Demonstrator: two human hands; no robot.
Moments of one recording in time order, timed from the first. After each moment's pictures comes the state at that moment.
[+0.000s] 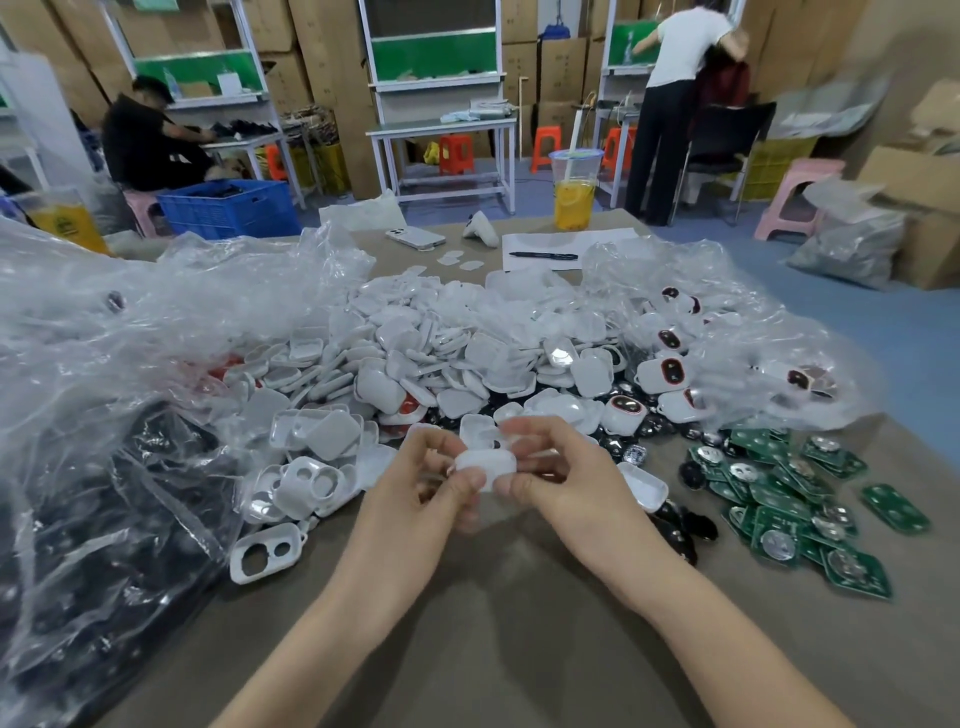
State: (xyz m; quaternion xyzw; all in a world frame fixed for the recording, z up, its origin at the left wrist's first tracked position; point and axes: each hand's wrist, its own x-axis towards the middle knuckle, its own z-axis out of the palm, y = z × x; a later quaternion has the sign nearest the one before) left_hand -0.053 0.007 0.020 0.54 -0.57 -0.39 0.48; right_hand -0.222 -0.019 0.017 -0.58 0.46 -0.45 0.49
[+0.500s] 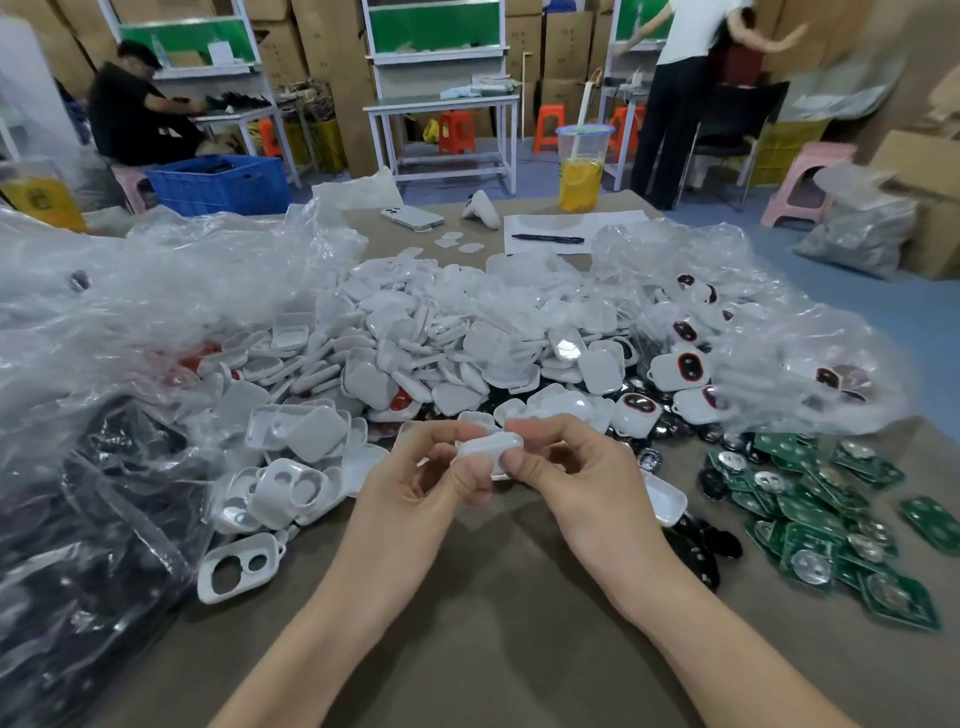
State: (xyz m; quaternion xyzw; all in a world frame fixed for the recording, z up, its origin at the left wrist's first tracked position) left_hand -0.053 -0.017 0.005 0.47 -0.57 -0.42 0.52; right_hand -0.218 -0.032 0.010 -0.53 0.43 -0.54 0.50
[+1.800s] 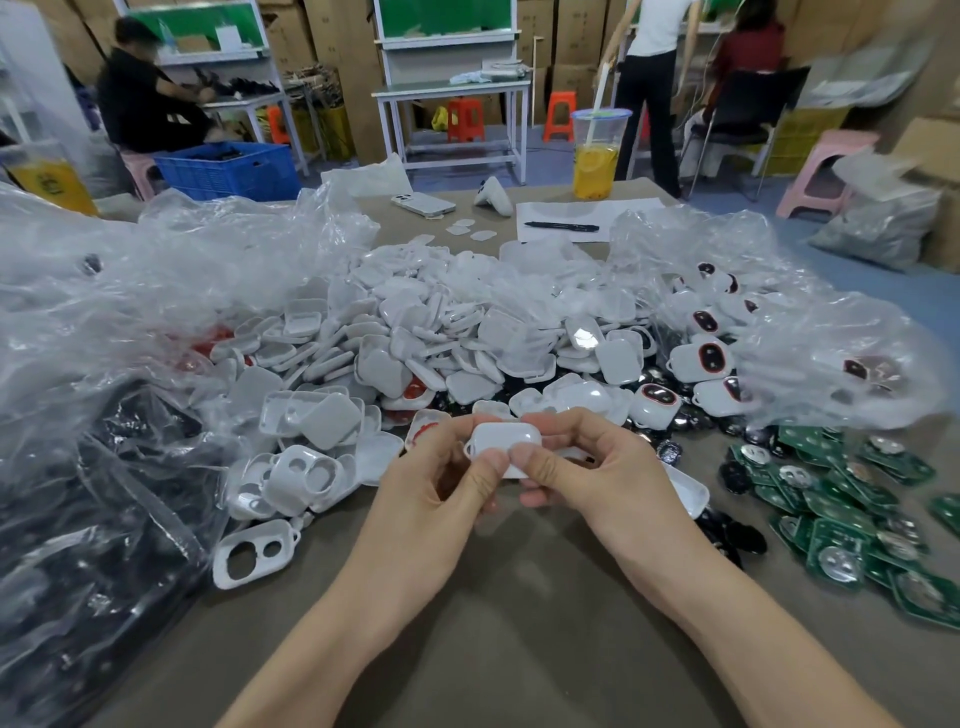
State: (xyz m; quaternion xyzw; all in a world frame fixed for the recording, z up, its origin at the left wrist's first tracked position) left_hand -0.054 -0.011 0.006 0.49 -0.60 -0.40 0.48; right_hand -0.221 -0.031 0.012 -0.48 0.41 -0.50 0.59
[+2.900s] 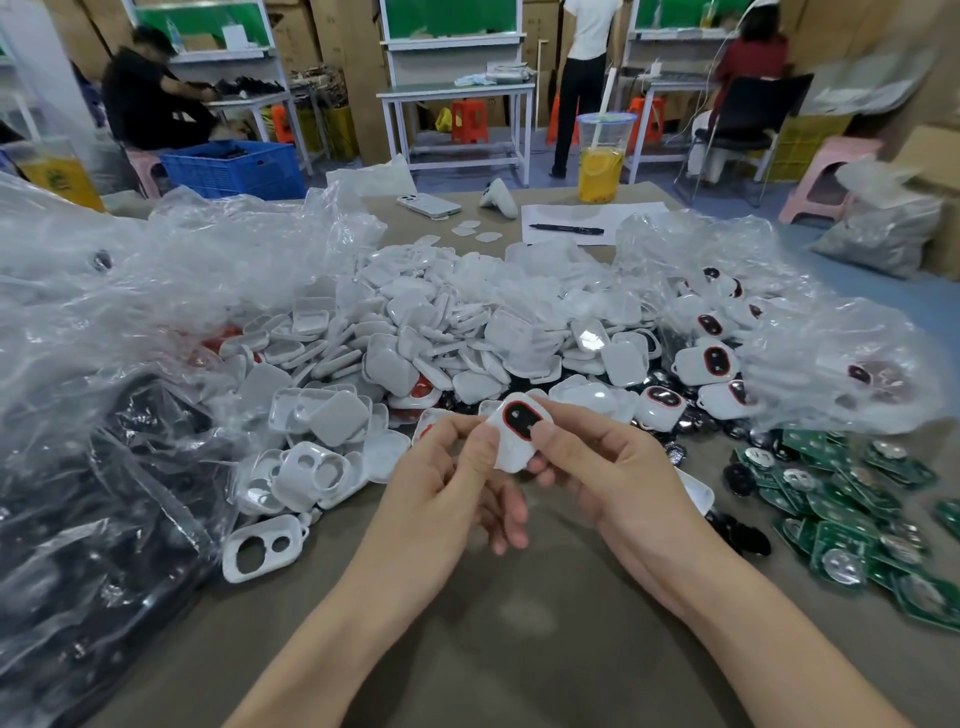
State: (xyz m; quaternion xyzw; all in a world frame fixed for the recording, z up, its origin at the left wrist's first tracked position) left_hand -0.058 -0.007 0.015 0.41 -0.54 -0.53 0.51; right_hand -0.221 -0.033 0.015 -0.50 0.34 -0.50 0.61
